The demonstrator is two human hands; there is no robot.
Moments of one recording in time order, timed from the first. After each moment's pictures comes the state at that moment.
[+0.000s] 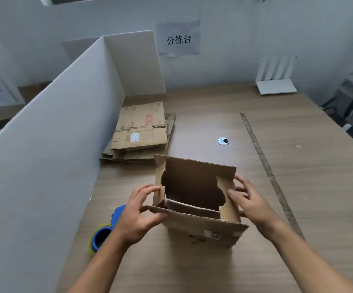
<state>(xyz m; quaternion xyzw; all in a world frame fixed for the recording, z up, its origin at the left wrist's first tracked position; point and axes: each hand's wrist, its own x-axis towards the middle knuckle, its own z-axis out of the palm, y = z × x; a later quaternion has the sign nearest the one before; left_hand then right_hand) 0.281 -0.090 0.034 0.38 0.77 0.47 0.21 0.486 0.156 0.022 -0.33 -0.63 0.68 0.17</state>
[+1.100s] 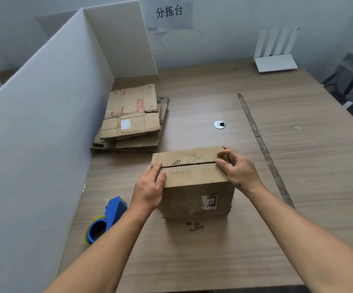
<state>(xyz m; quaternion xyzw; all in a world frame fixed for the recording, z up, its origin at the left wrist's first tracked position) 0.268 -0.011 0.009 0.33 0.87 0.33 0.13 0.431 0.207 -0.007 -0.34 -0.74 0.52 0.24</state>
